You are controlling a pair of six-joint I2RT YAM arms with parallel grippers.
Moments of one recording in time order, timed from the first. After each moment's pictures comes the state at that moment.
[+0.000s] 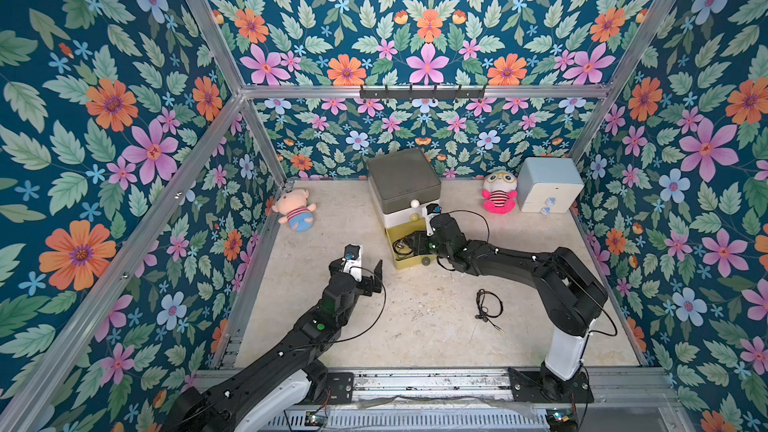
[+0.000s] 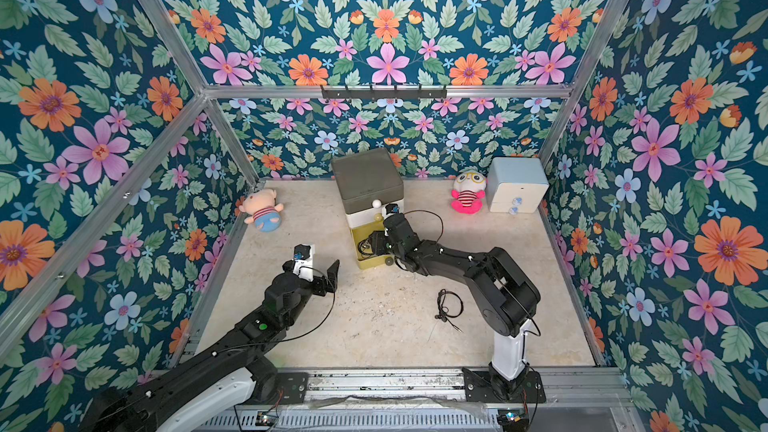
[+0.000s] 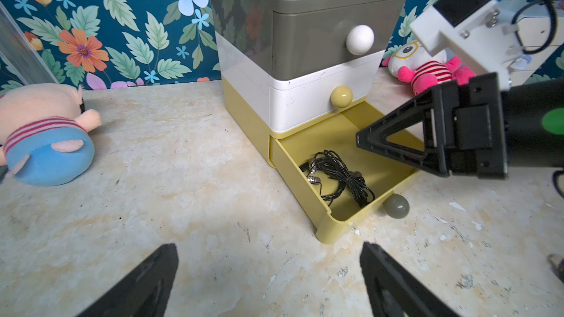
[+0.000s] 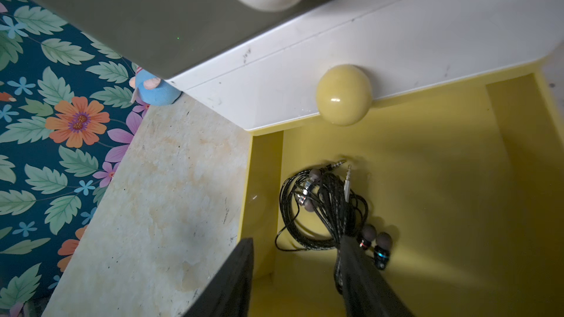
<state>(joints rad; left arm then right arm) -0.66 0.82 0.28 0.23 -0.35 -0.15 0.75 1.83 1.12 0.15 -0.03 0.57</state>
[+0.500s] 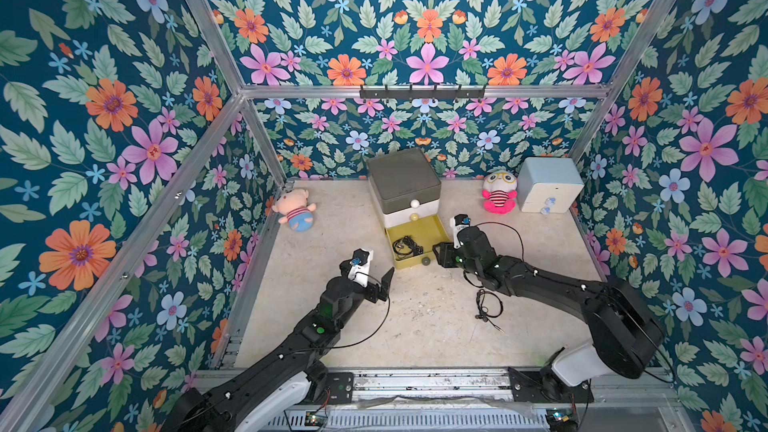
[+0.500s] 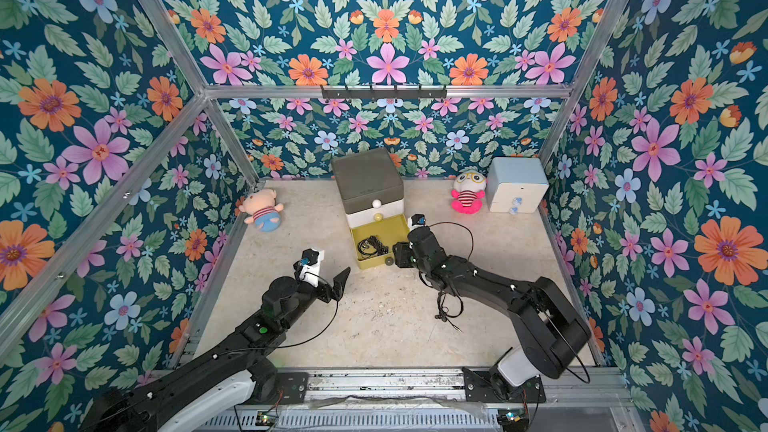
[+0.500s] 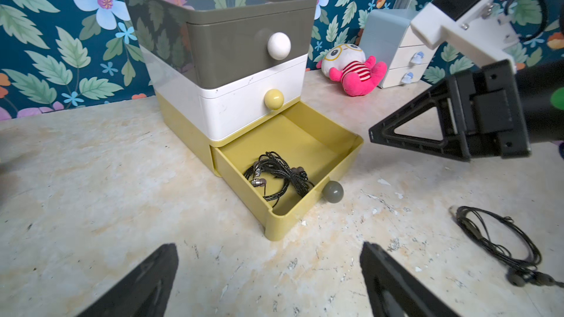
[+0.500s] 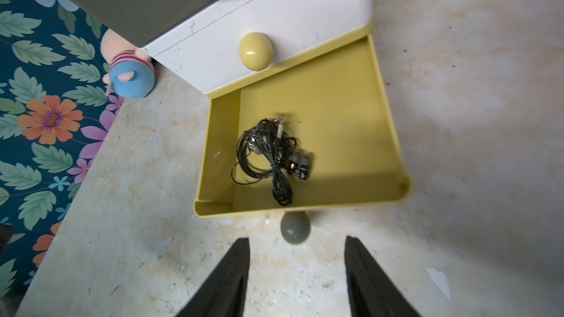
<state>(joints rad) -0.66 0.80 0.24 0.34 -0.13 -0.10 0.71 1.47 0.79 0.04 0.06 0.58</state>
